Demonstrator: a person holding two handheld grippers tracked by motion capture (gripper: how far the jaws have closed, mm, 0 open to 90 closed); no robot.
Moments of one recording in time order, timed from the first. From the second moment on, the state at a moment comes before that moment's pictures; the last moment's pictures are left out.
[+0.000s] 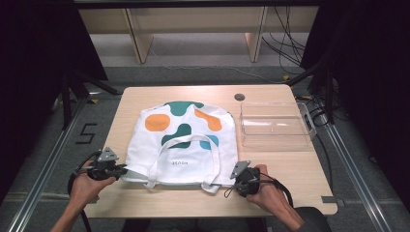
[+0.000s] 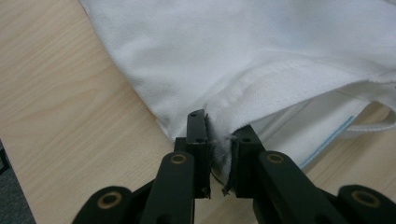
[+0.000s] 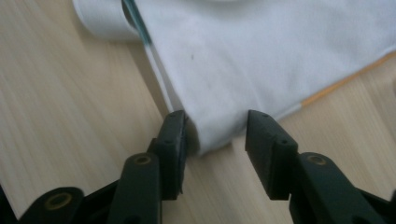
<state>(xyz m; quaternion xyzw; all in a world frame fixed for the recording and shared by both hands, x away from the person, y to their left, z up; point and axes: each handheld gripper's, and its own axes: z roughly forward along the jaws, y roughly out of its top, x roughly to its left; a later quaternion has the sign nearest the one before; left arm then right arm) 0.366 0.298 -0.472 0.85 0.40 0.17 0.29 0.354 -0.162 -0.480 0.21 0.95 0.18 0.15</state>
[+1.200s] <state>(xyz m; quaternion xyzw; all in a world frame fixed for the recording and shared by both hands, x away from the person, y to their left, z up) 0.367 0.298 -0.481 0.88 0.38 0.15 0.24 0.384 -0.158 -0.467 0.26 0.92 0.24 0.16</state>
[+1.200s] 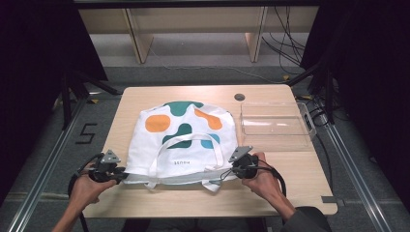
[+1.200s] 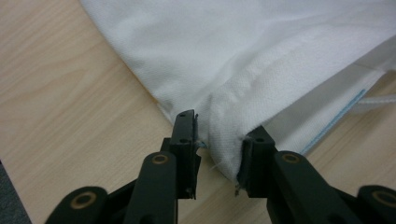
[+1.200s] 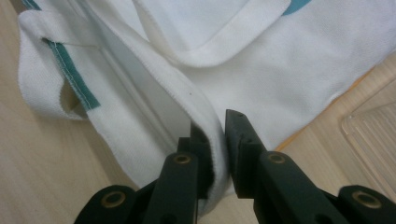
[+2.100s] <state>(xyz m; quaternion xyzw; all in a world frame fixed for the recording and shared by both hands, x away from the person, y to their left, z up) 0.352 0.294 -0.461 0.87 0.39 0.13 0.26 0.380 -0.163 -0.456 0.25 0.92 0.26 0.16</state>
